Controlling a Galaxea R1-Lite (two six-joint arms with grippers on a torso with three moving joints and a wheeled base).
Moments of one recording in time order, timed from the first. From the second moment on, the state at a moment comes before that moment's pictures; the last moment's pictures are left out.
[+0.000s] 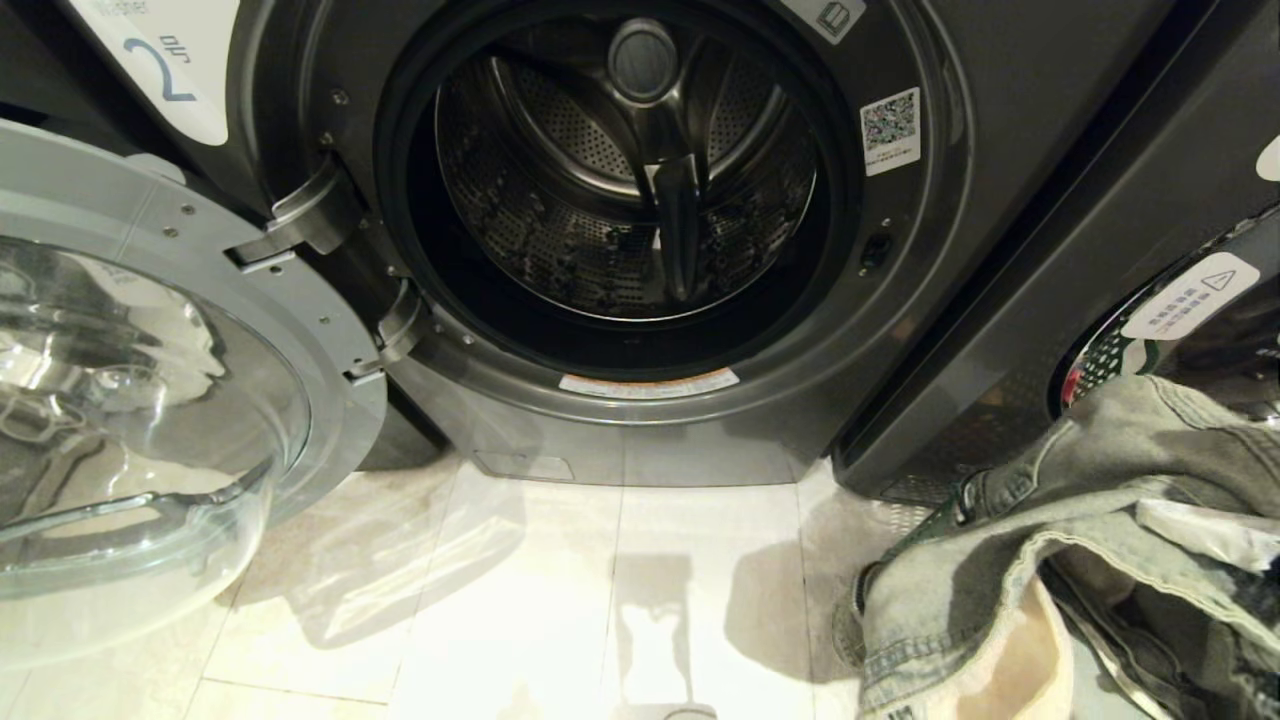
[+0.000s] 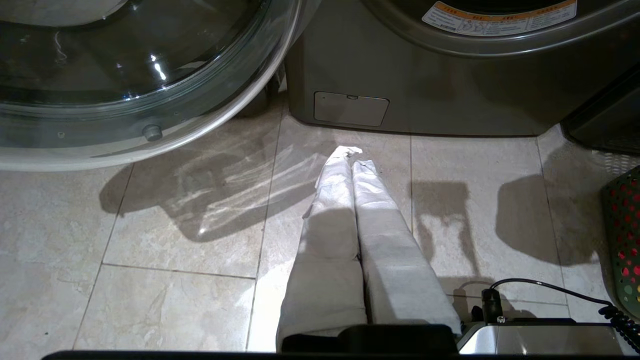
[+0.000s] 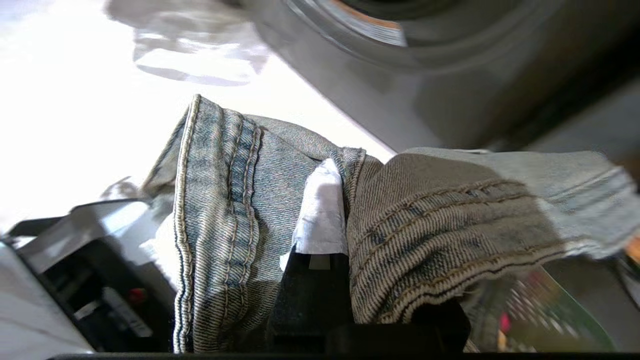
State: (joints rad) left arm 0.00 0.00 0.00 -0.03 0.00 -0.02; right arm 0.37 0.93 -0.76 0.07 0.26 -0.30
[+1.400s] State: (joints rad) left arm 0.00 0.00 0.00 -0.03 0.00 -0.02; right arm 0.66 2.15 -1.62 -0.74 -0.12 -0.27
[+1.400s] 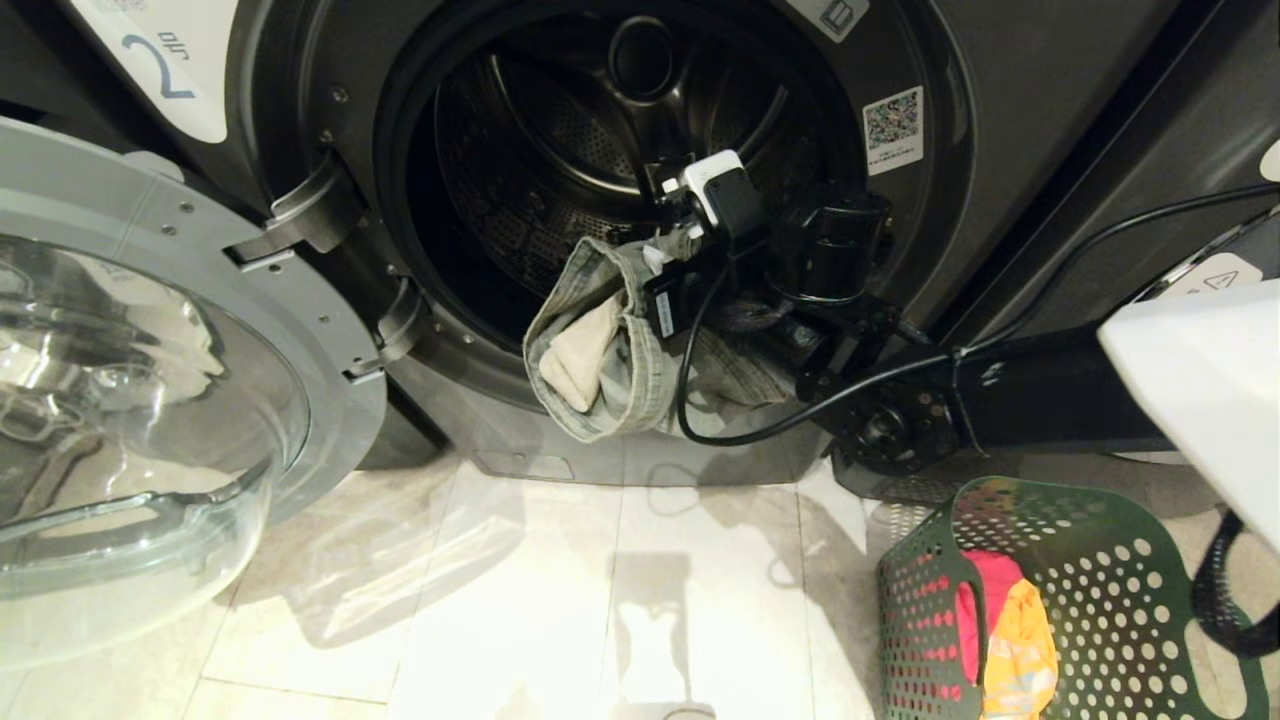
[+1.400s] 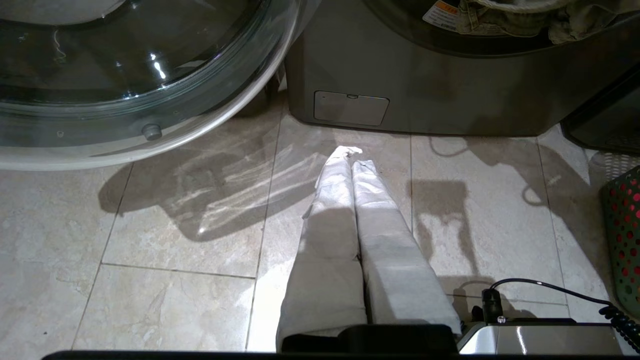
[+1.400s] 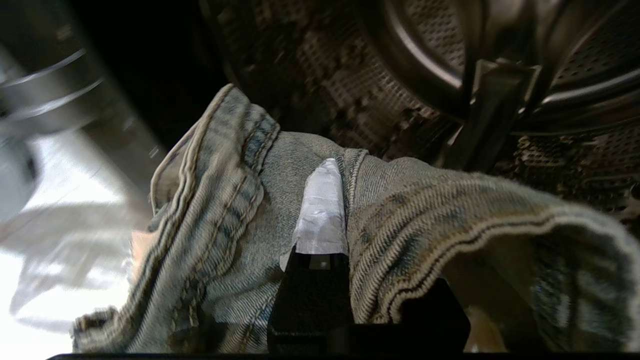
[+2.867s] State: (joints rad) left arm 0.00 0.00 0.00 -0.03 0.00 -0.02; right arm 0.64 2.45 -1.96 -0.97 -0.32 -0.26
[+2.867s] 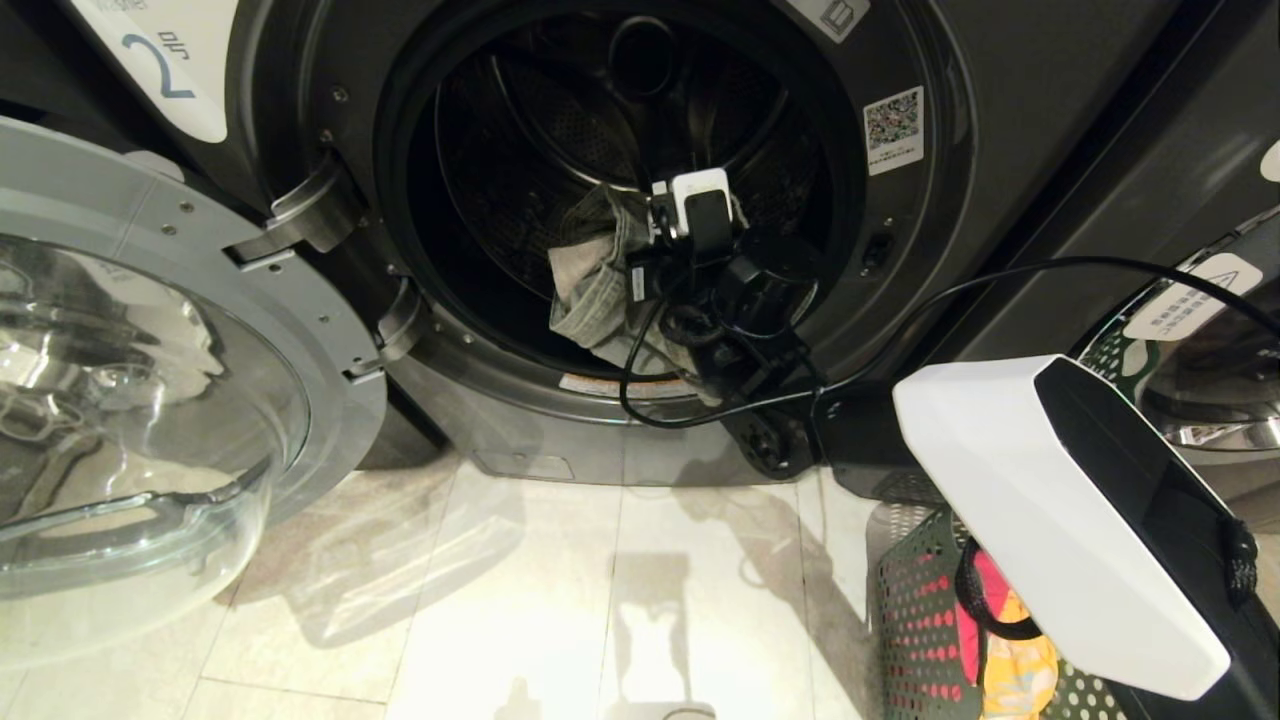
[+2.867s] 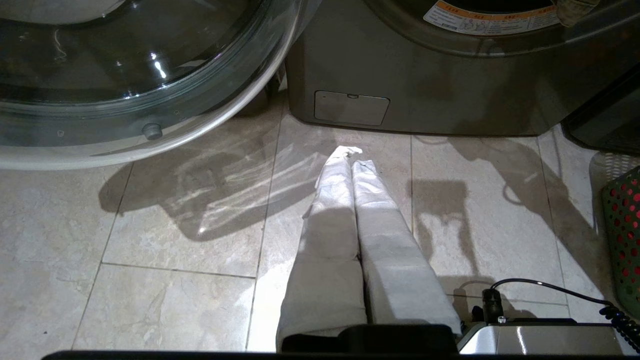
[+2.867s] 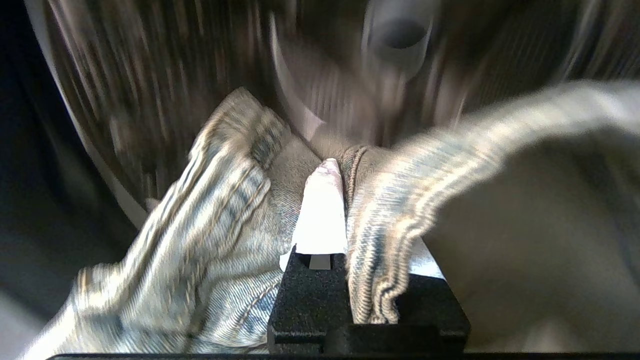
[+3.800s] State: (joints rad) left arm 0.00 0.00 0.00 -0.03 0.00 -0.02; right arm 0.60 2.47 -1.96 -0.65 -0.34 -0.07
